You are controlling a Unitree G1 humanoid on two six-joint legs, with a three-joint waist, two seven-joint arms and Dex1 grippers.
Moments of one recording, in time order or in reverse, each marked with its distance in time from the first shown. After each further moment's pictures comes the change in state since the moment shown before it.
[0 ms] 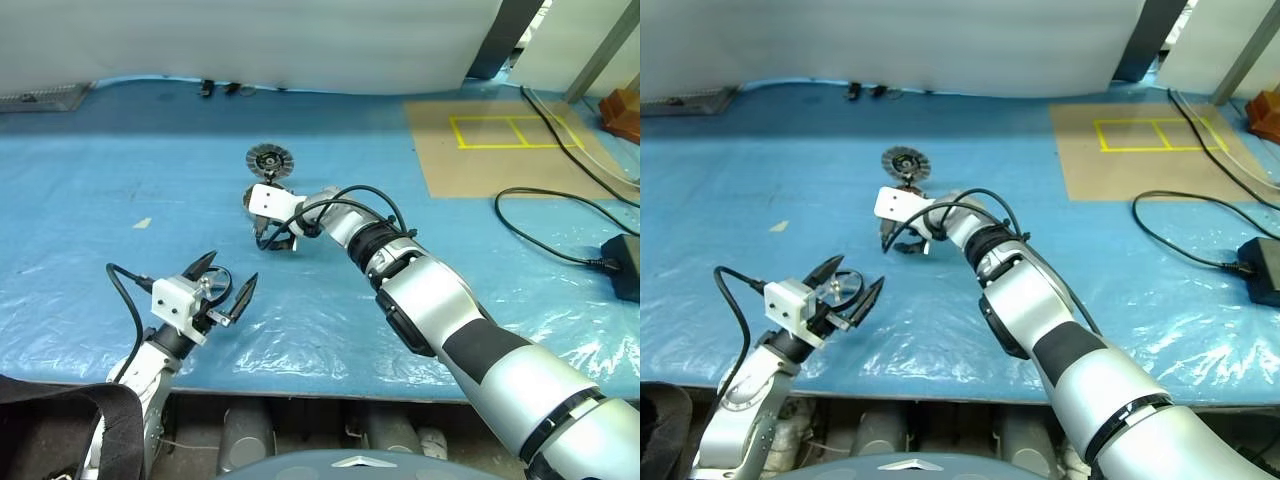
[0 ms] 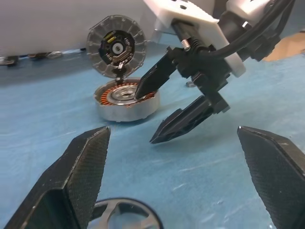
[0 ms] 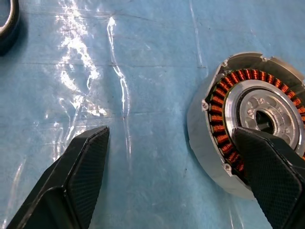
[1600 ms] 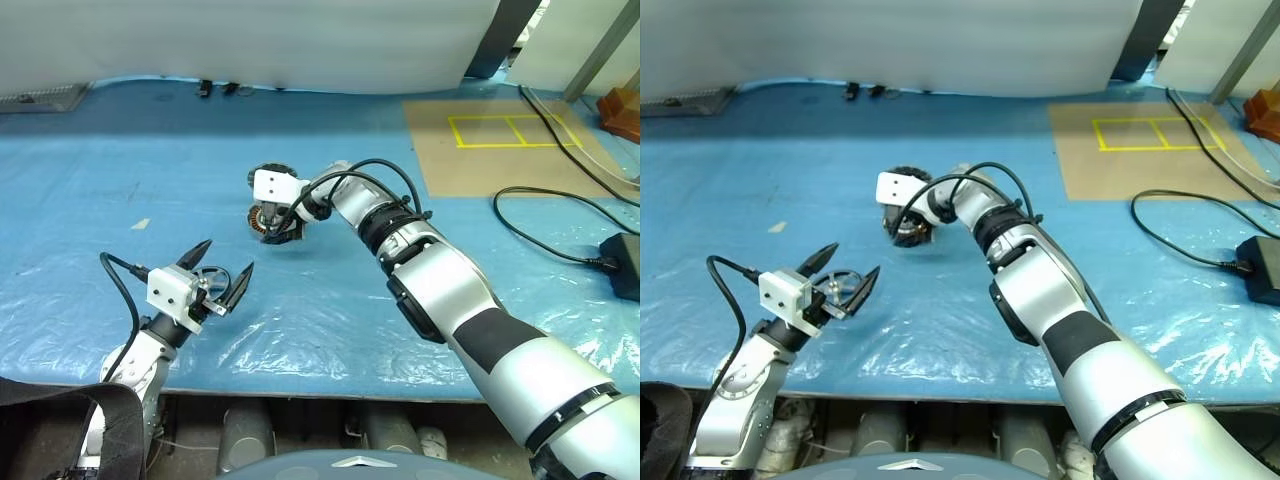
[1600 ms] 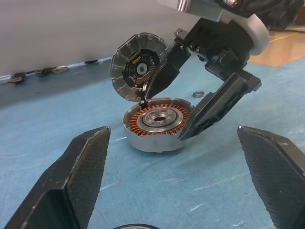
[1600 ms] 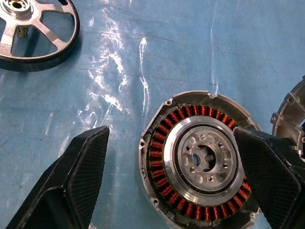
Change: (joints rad) left arm -0.069 0.013 0.006 0.010 0.012 -0.002 0.006; right arm -0.053 -0.067 0.003 -0.061 0.037 -0.017 0.232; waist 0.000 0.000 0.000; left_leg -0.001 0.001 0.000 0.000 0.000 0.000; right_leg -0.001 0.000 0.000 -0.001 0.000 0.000
